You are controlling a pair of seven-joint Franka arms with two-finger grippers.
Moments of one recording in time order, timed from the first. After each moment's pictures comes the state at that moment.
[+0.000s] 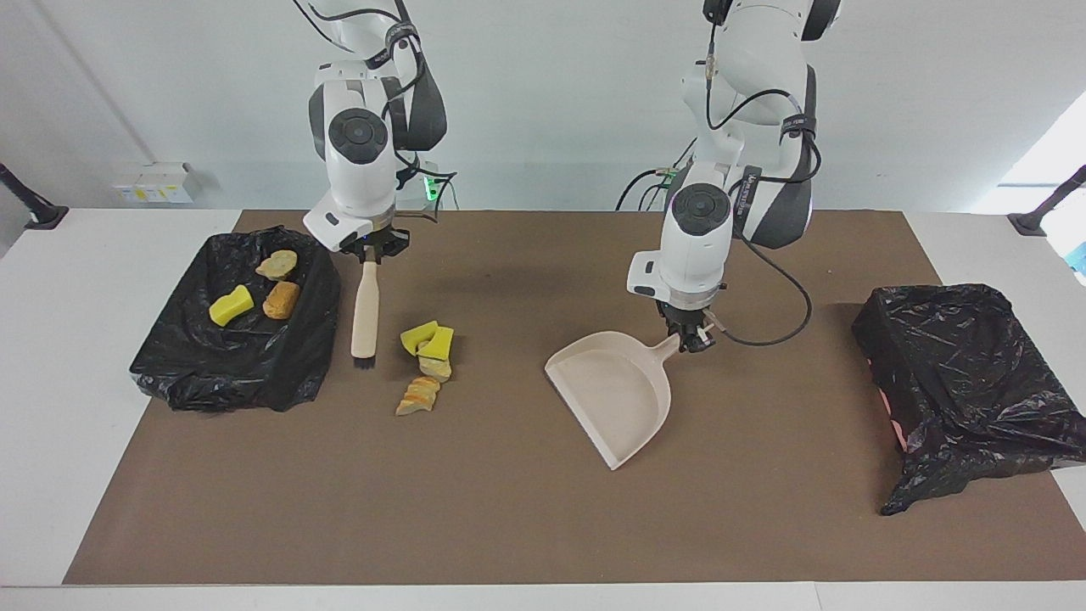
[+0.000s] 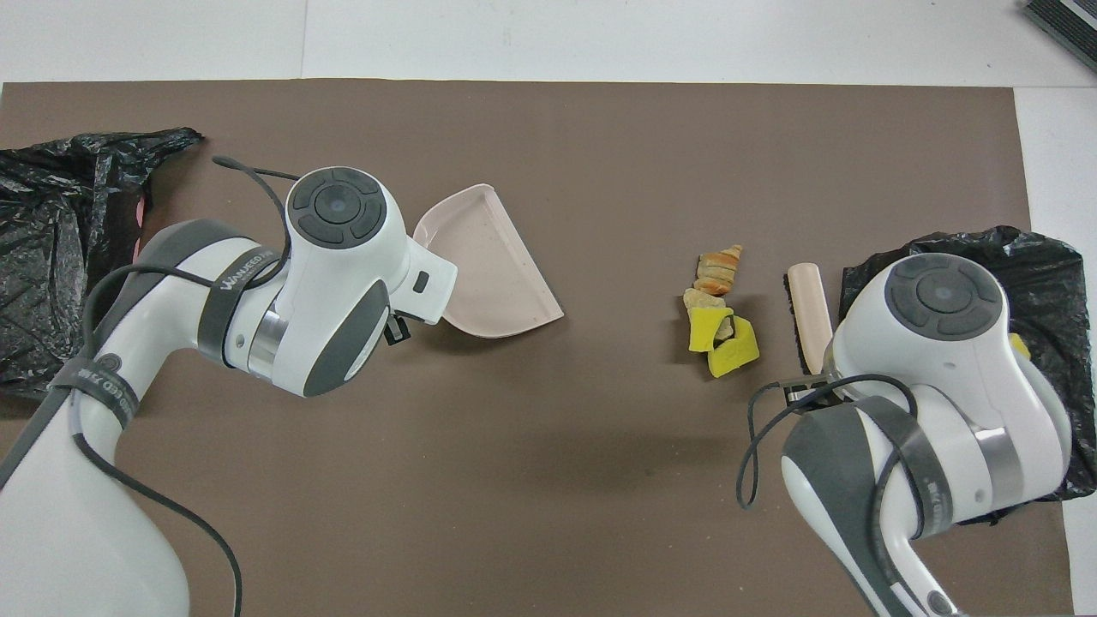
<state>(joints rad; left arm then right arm) -0.48 0.28 0.03 -1.80 0.12 2.00 0.73 -0.03 -0.08 0.24 -2.13 -0.17 1.77 0.21</state>
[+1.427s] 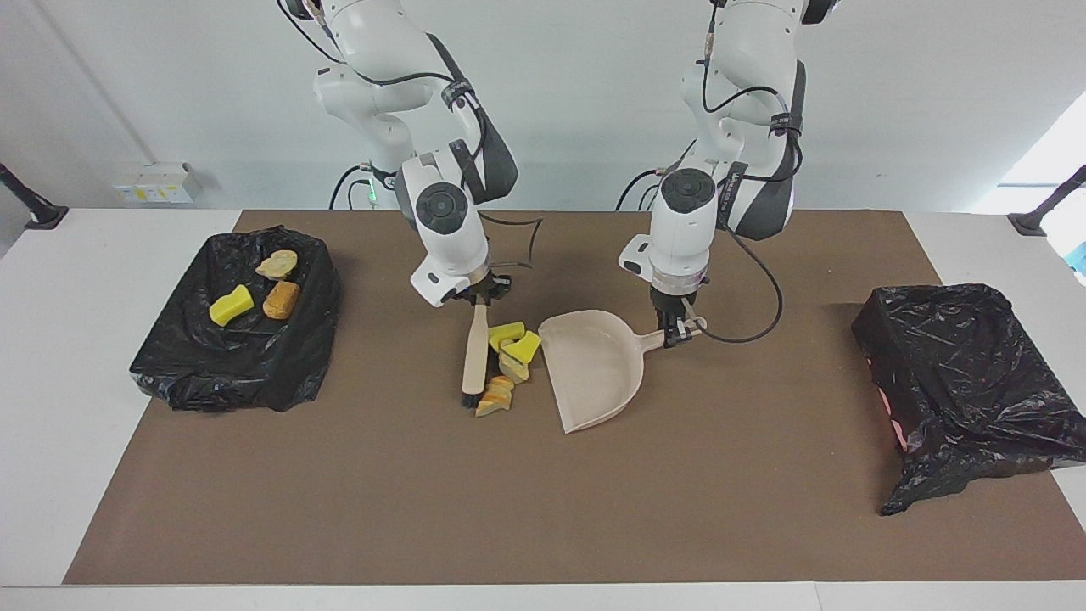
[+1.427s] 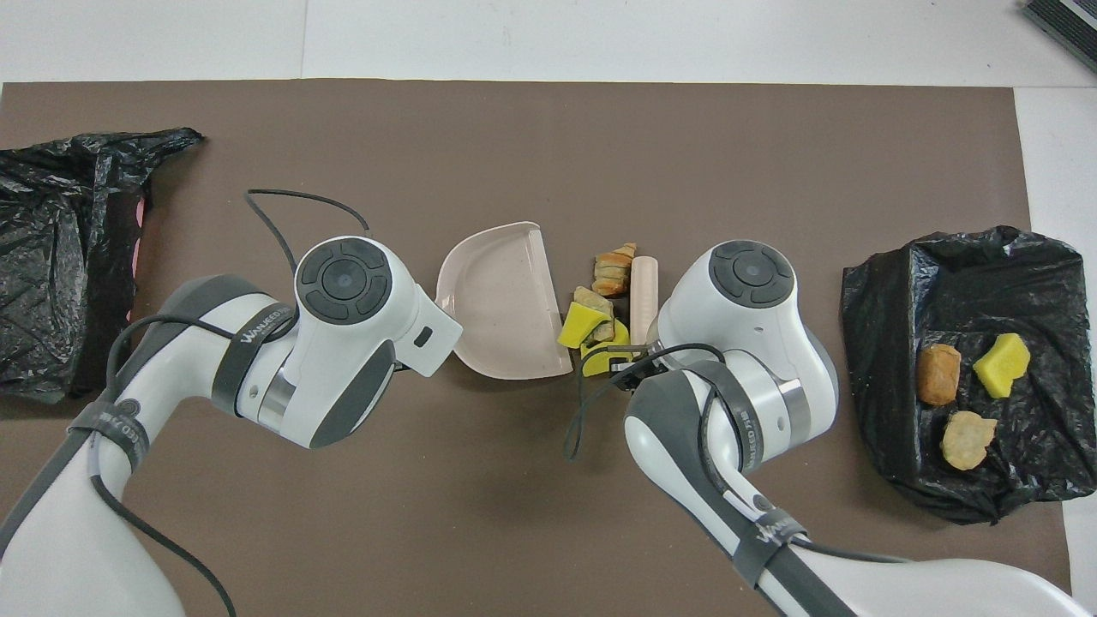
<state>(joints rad) -0.51 0.21 0.02 -1.97 0.14 2.18 0.90 0.19 0.22 0.25 -1.99 0.16 2.02 0.40</state>
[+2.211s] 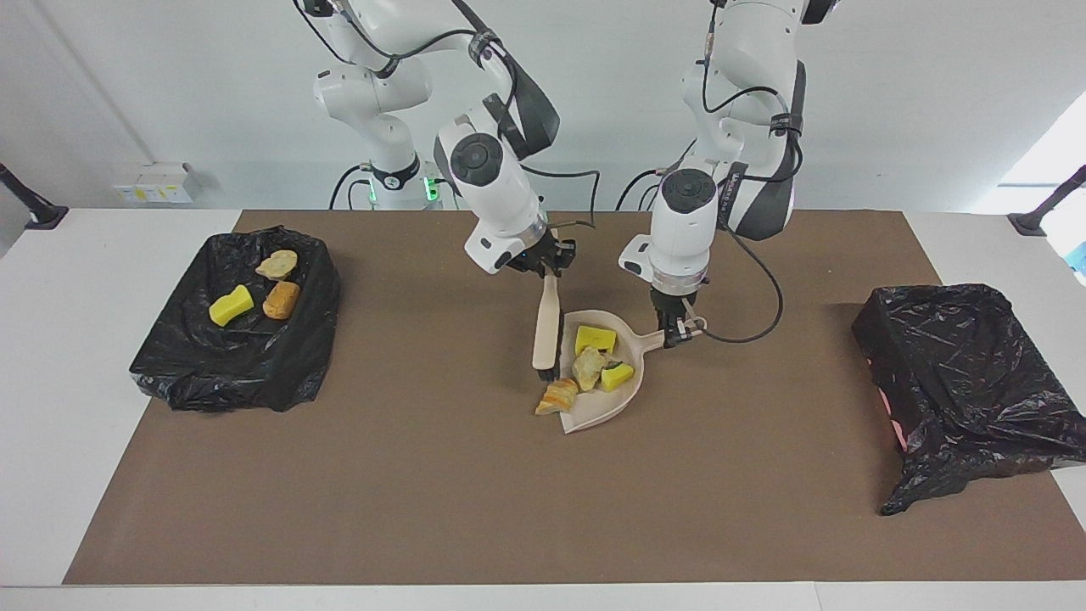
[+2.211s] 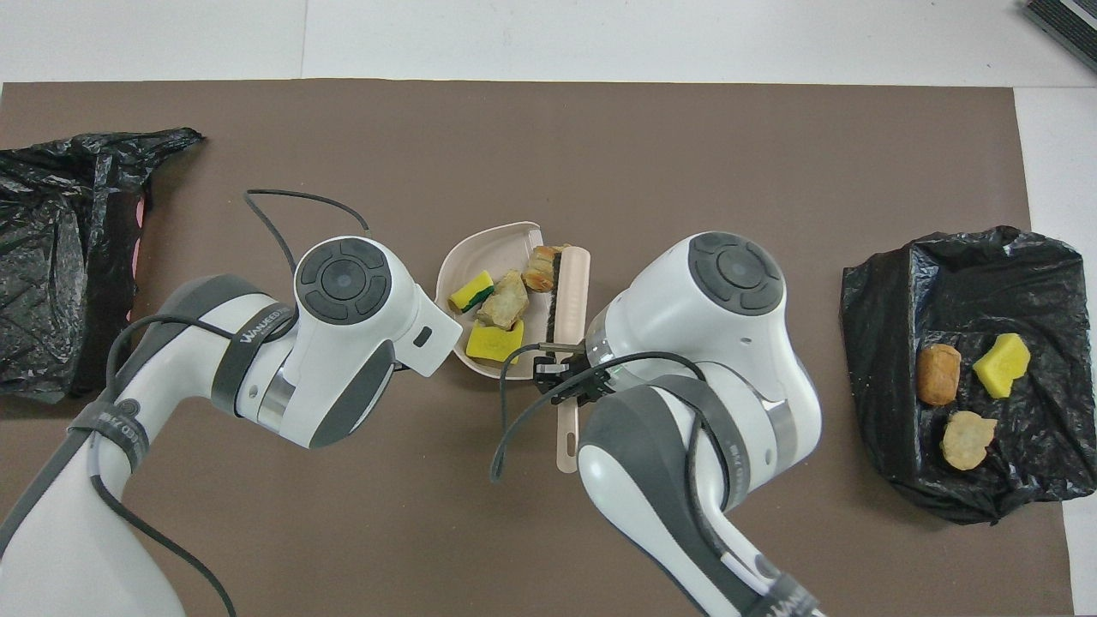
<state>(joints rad) -0.51 0.21 0.02 -1.97 0.14 2.18 0.90 0.27 0.14 0.24 -1.86 0.34 1.91 0.48</state>
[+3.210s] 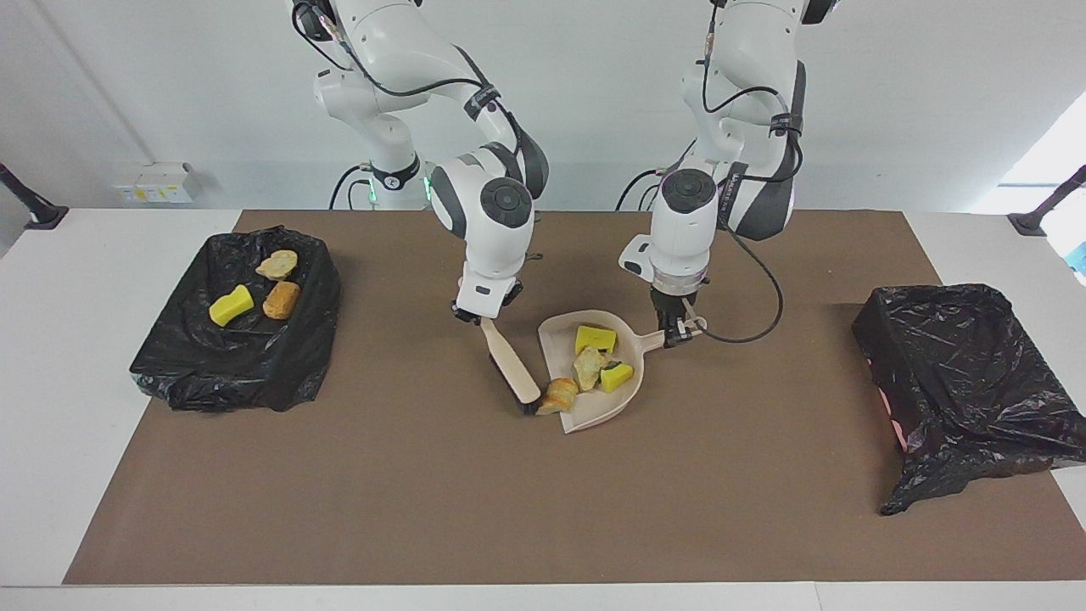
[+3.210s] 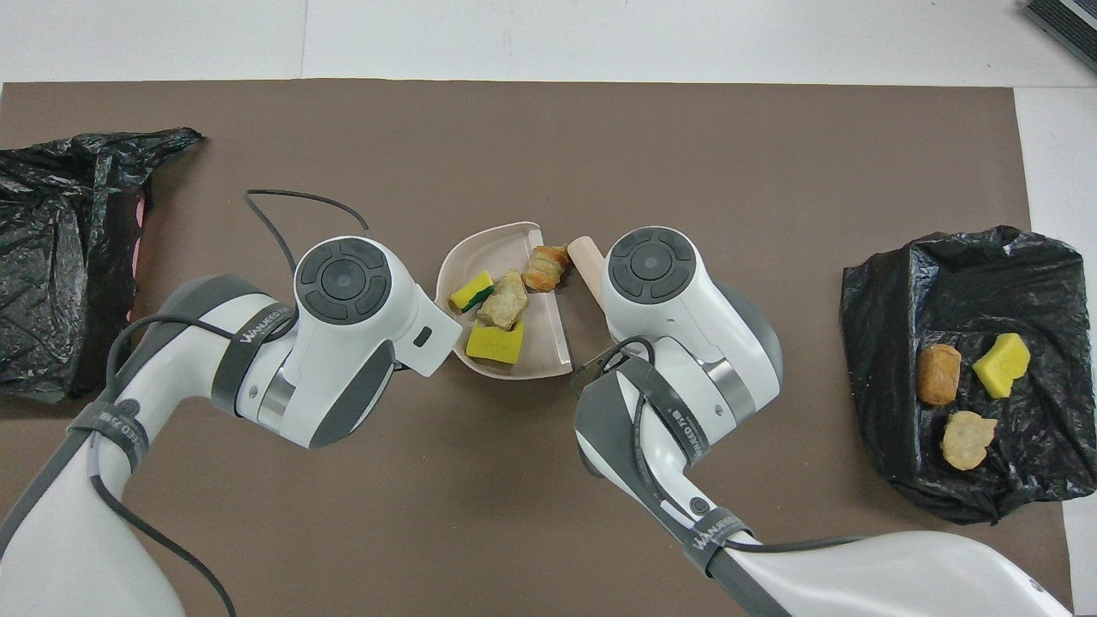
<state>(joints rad) -0.50 0.21 0.02 -1.97 0.14 2.18 0.90 0.27 0.33 0.25 -1.81 -0.15 1.93 0.08</state>
